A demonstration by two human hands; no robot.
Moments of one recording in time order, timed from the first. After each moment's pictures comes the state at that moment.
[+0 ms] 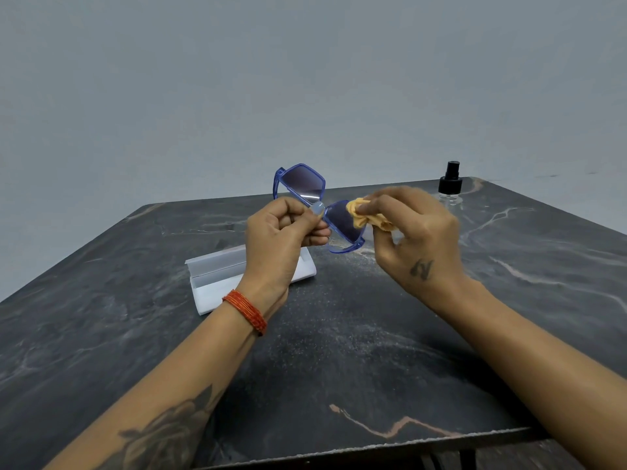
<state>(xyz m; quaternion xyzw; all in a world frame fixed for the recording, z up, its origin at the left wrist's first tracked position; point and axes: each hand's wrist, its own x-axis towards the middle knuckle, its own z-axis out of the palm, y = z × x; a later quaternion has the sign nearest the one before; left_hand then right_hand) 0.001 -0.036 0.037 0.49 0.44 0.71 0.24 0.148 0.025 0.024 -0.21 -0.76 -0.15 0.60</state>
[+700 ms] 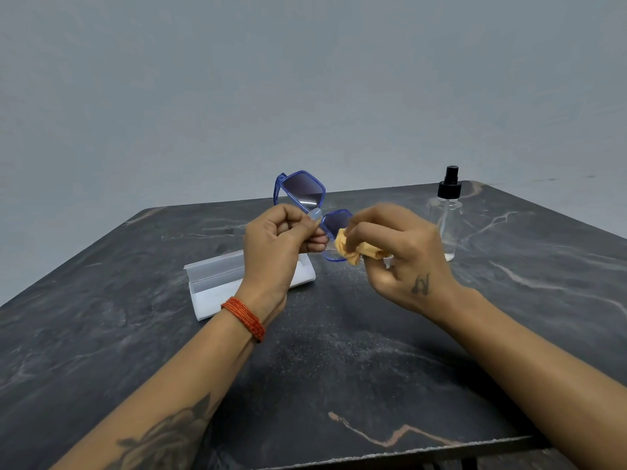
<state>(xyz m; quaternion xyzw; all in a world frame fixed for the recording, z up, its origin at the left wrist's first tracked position) 0.000 -0.035 0.035 0.49 0.45 0.71 0.23 0.148 0.016 0.025 -0.11 -0.84 -0.08 0.53</state>
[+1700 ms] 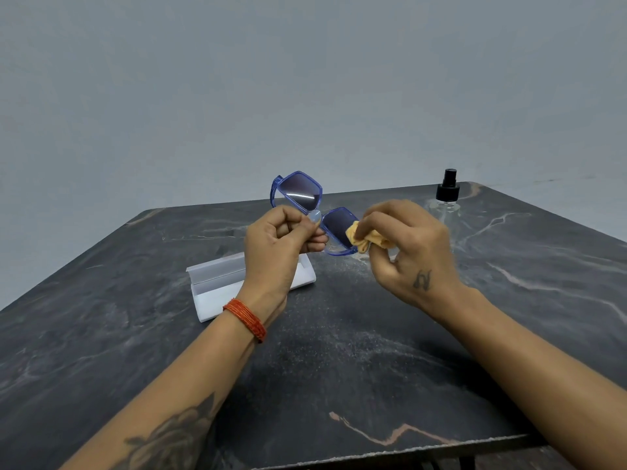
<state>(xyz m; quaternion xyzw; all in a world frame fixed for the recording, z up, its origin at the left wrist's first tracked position) -0.003 -0.033 0.034 0.49 0.44 0.72 0.23 0.150 0.023 0.024 -0.18 -0.80 -0.11 0.56</state>
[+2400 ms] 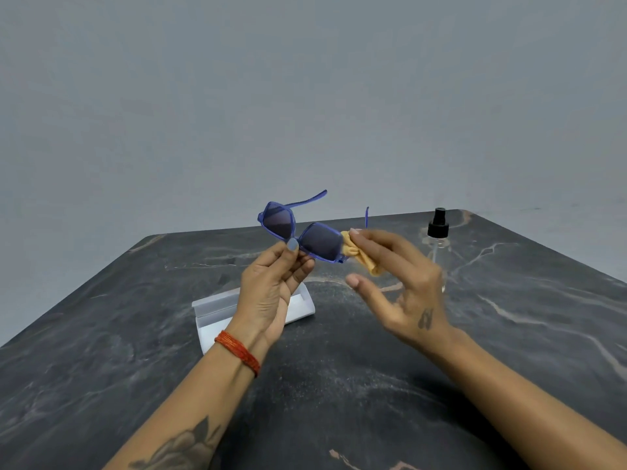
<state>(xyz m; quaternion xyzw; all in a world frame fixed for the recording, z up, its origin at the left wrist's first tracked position) -0.009 -0.033 0.043 0.35 0.31 0.78 0.42 0.150 0.016 0.027 -0.14 -0.78 0.00 0.61</state>
